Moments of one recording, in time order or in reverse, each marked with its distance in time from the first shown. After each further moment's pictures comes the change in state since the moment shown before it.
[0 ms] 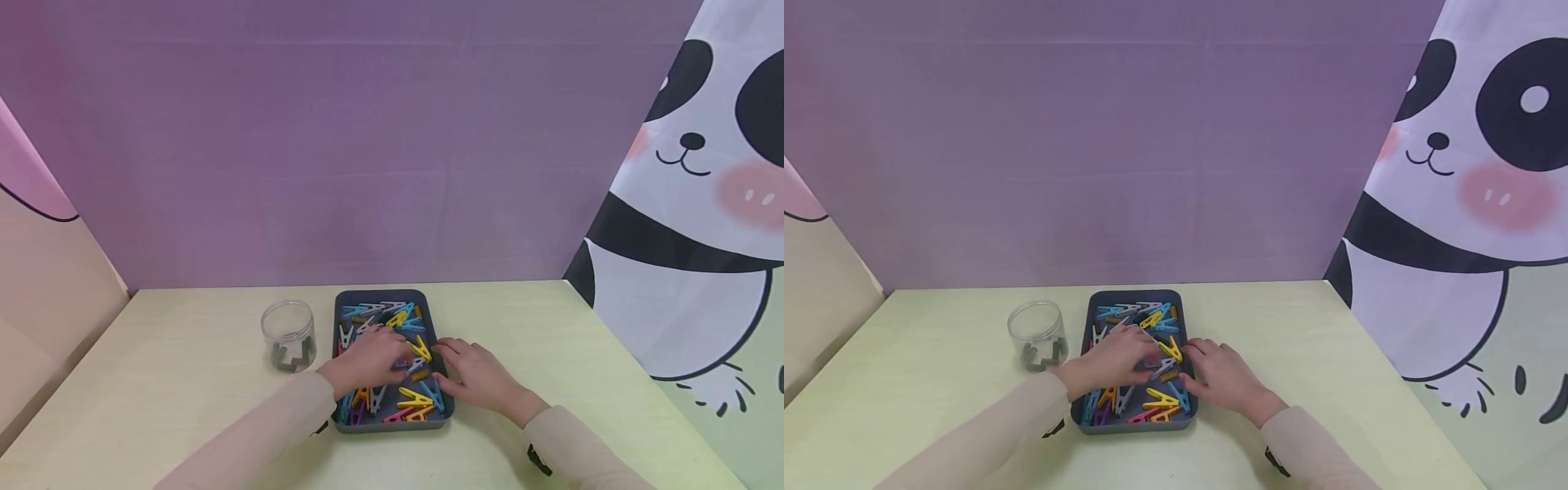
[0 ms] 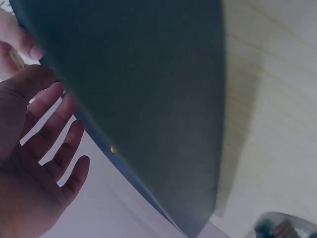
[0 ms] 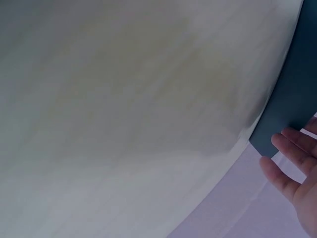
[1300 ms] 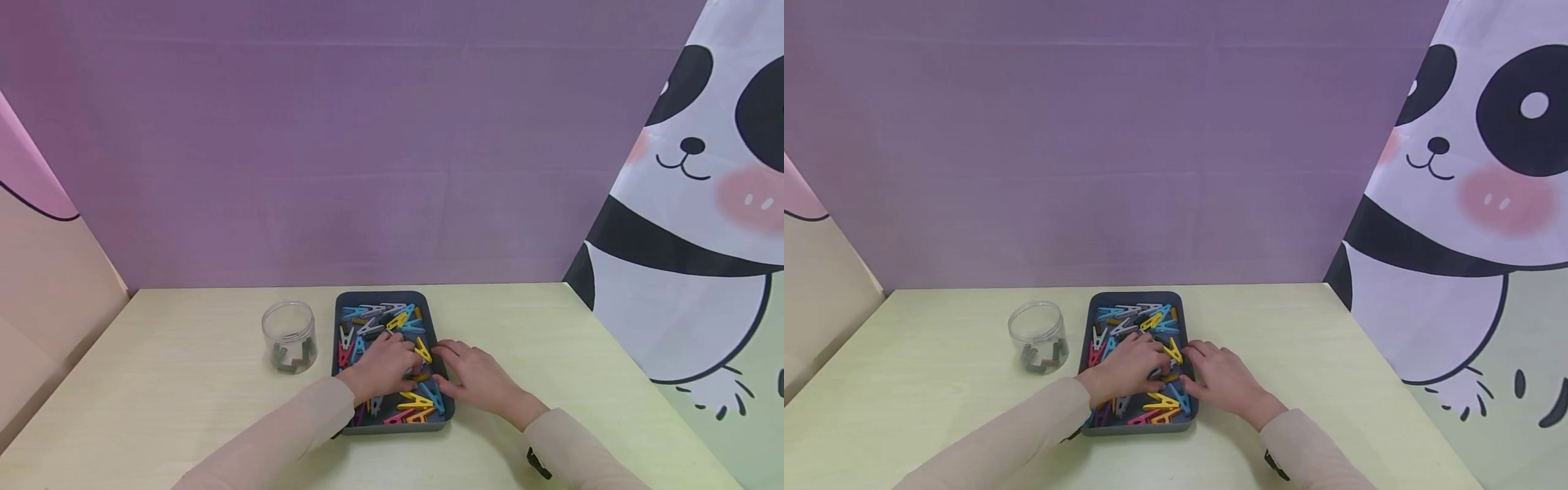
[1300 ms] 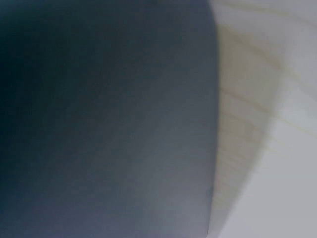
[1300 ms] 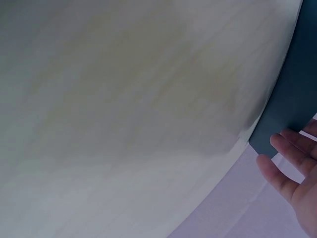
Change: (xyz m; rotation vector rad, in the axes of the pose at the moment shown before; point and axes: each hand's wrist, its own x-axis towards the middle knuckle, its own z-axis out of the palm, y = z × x) left_hand 0.016 0.009 0.025 0.085 -0.014 -0.015; right_hand 0.001 -0.001 0.000 -0.001 0.015 -0.012
